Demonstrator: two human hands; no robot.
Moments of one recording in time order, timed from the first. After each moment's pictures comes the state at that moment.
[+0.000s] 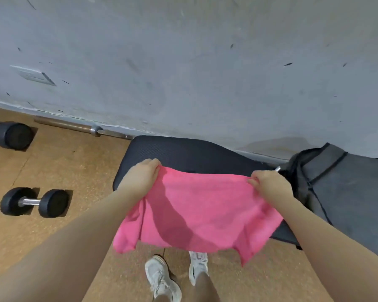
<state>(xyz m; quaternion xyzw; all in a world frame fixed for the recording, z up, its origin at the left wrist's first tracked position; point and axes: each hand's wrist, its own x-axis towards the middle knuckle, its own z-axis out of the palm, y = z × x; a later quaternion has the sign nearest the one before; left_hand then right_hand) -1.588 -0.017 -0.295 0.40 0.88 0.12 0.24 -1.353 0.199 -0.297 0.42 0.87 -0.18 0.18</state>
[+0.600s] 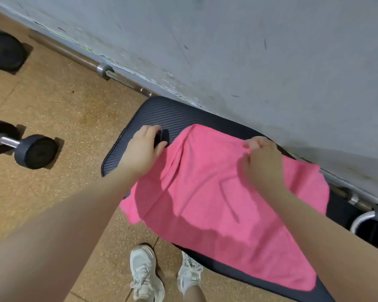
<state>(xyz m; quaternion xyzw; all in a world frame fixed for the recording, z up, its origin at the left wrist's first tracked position) -1.681 -0.016 -0.484 0.23 0.92 0.21 0.25 -1.526 0.200 -0.485 0.28 0.95 -0.14 0.01</state>
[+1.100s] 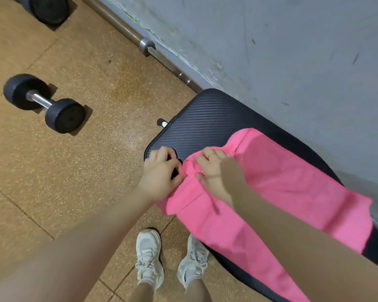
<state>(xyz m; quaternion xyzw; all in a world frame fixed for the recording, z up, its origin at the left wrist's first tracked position) -1.649 -0.105 -0.515 0.20 0.92 0.22 0.27 -1.605 0.061 -0.501 -0.07 0.98 -0.12 0.13</state>
